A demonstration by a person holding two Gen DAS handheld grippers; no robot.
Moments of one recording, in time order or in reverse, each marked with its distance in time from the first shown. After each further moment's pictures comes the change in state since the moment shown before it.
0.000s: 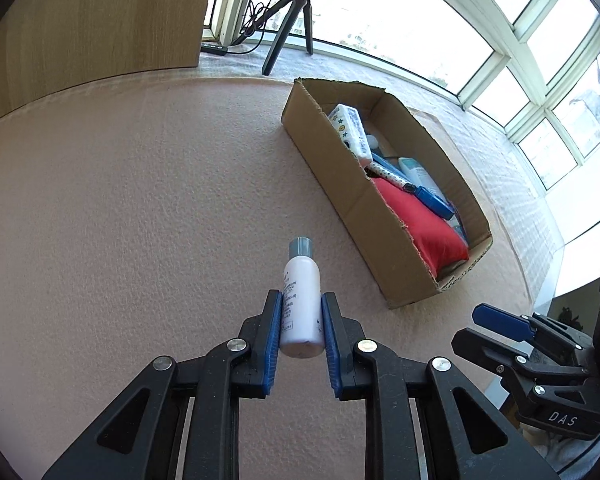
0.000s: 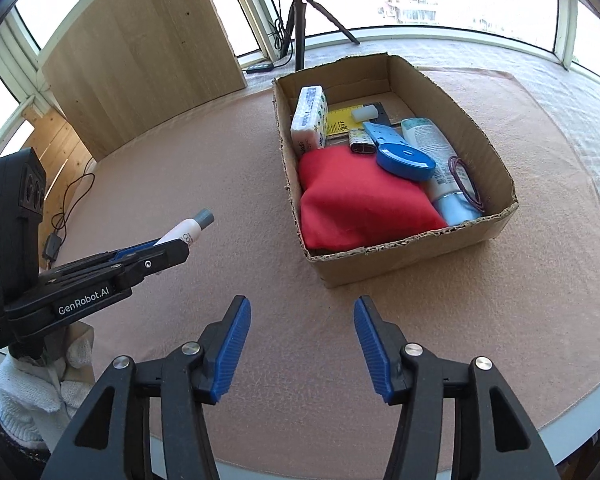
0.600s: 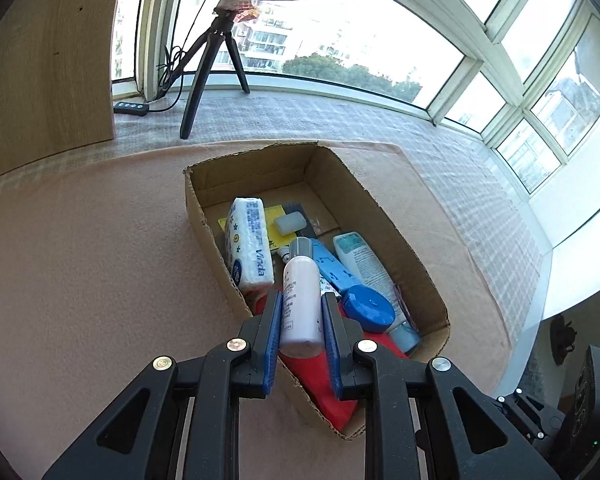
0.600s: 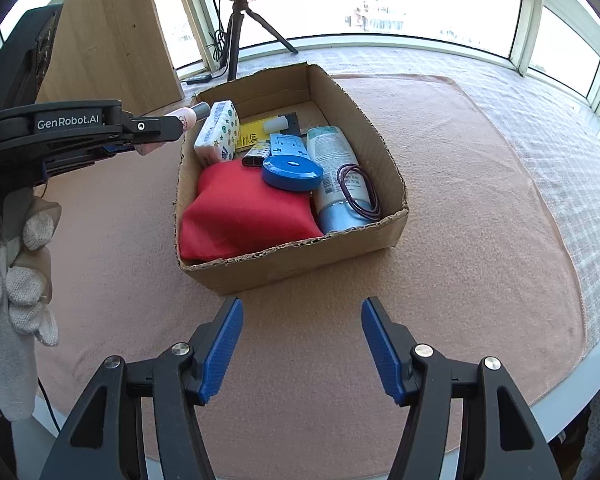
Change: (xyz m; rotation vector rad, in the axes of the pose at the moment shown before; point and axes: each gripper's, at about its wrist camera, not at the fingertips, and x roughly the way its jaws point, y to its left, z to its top) left arm 0.056 -0.092 0.100 0.085 -0.053 -0.048; right arm -0.012 -0.056 0.003 0.009 -0.025 -0.170
